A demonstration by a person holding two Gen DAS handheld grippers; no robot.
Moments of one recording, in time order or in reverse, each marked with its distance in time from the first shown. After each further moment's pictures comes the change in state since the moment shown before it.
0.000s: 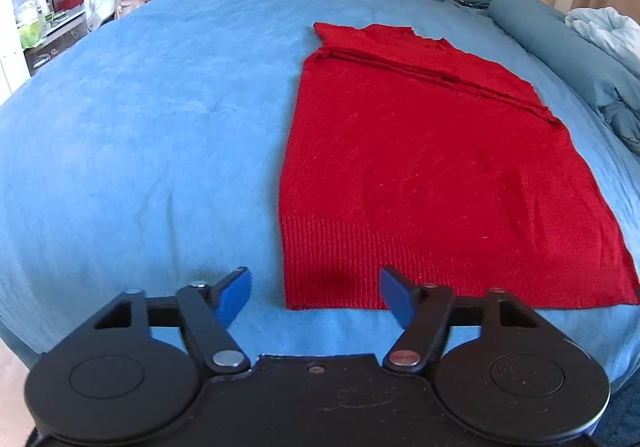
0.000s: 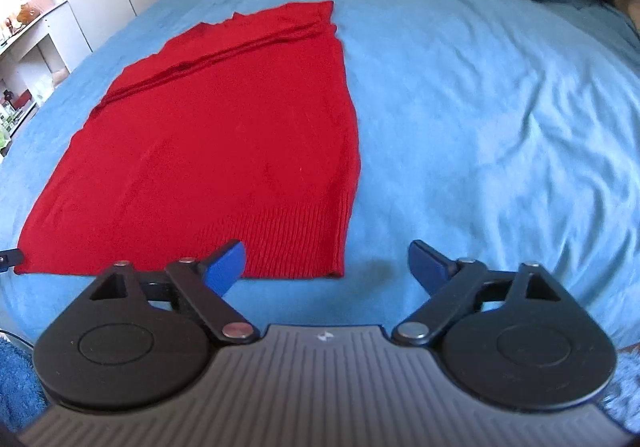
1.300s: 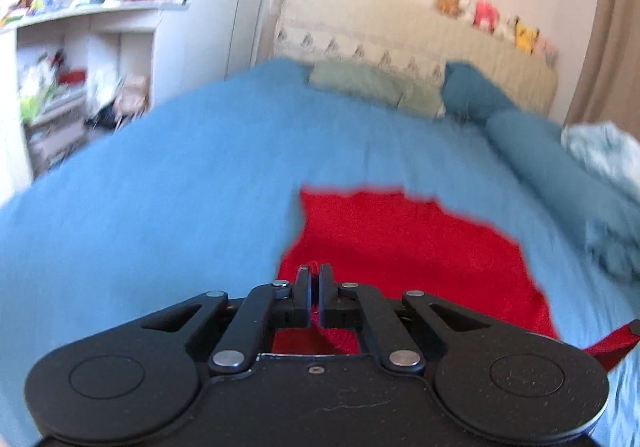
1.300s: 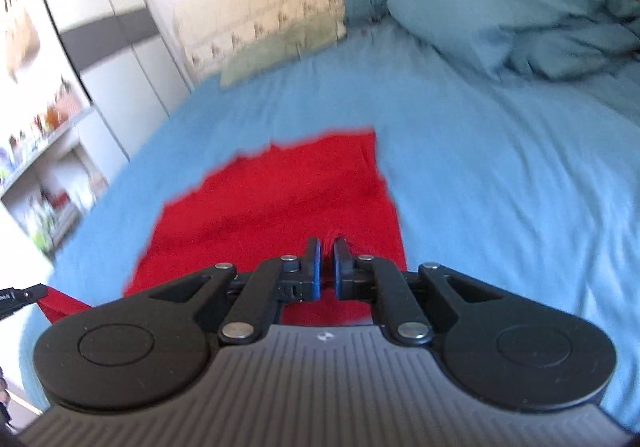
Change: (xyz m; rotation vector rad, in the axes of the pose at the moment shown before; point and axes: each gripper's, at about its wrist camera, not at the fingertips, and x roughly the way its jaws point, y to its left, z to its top) left arm -0.025 -0.012 0.173 -0.078 -0.319 -0.051; right arm -0.002 0.015 0.168 0.110 -0.234 0.153
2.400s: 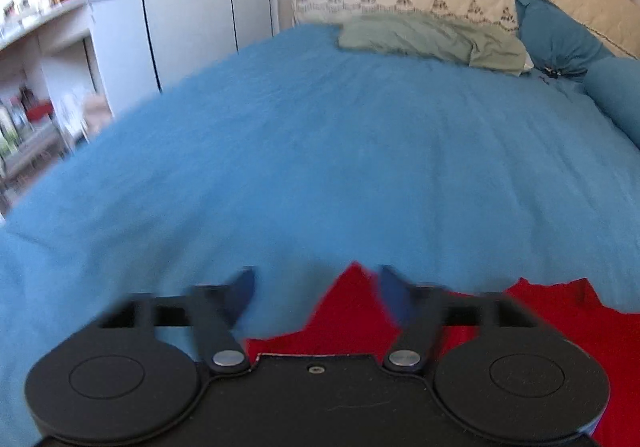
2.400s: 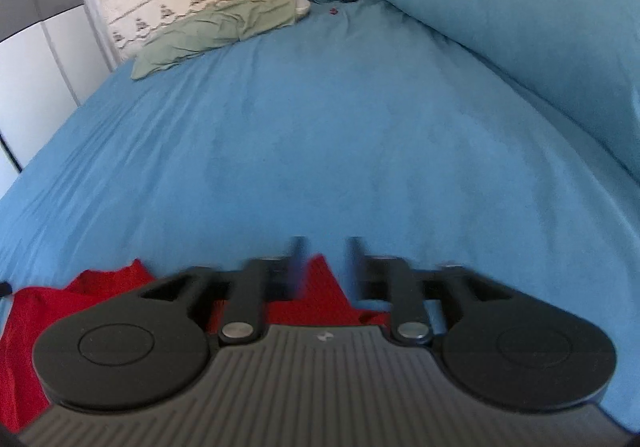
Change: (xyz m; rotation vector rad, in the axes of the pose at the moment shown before) left arm 0.345 -0.067 0.093 0.134 0.089 0.280; right arm 0.389 -0.014 0.159 -0.074 0.068 -0.179
